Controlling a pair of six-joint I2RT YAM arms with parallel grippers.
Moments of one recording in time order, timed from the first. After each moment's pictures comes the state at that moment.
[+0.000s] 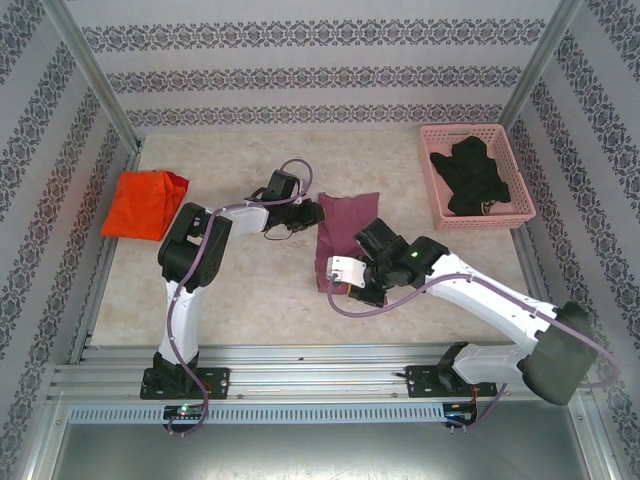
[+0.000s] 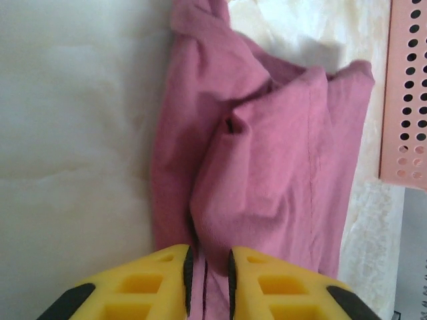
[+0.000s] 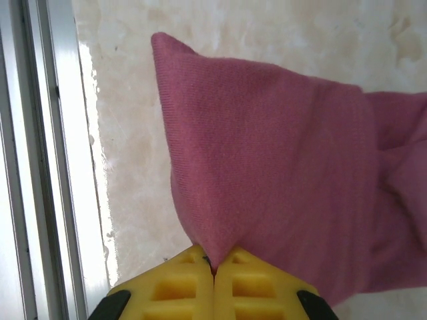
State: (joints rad) left arm -0.41 2.16 1.38 -0.04 0.50 -0.77; right arm 0.76 1.23 0.97 -0.87 -0.25 -0.63
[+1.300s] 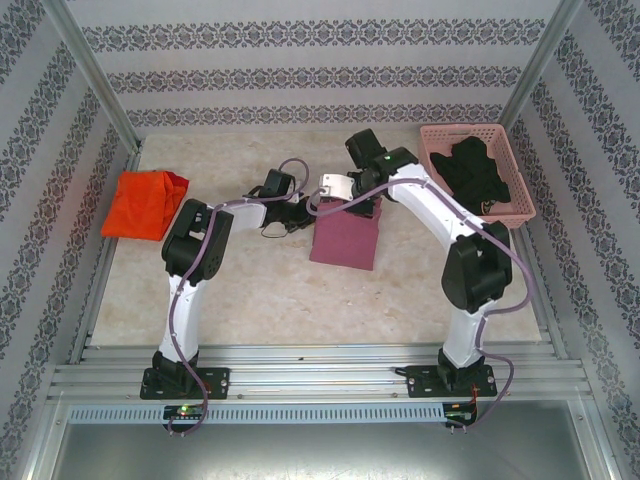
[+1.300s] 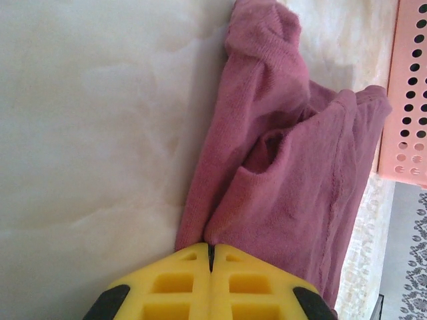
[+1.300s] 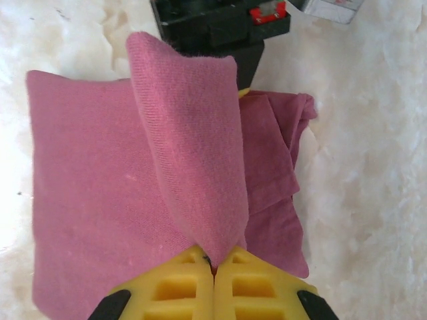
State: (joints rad) left arm -0.36 2.24 1.44 -0.07 0.60 -0.74; right arm 0.45 1.90 1.74 -0.99 -0.14 -0.98
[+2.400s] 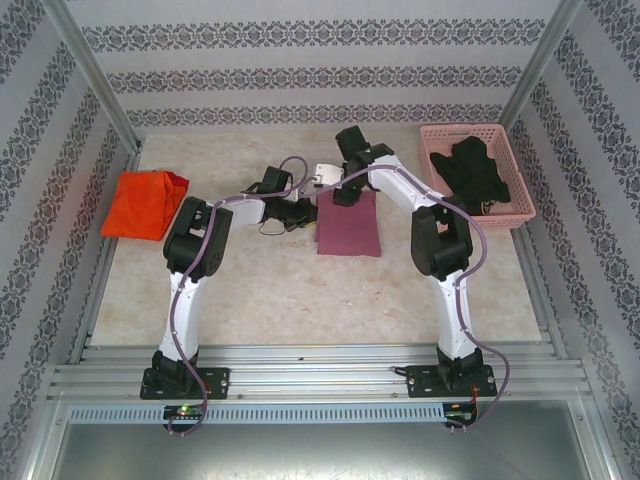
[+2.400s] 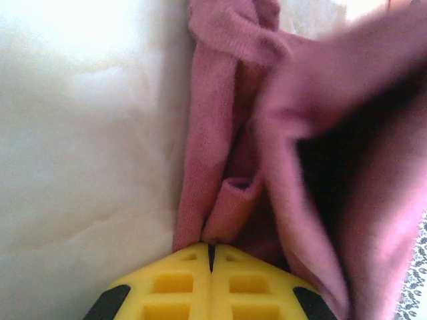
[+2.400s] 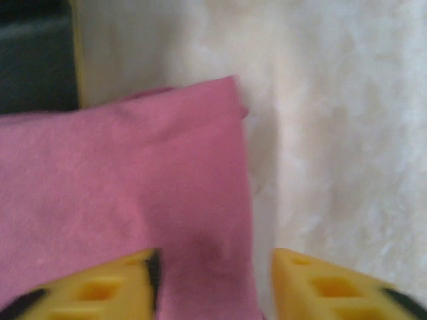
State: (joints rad) left arm -0.33 2.28 1.50 -0.14 0.69 -0.68; right arm 0.40 2.25 1.96 -0.80 -0.10 -0.98
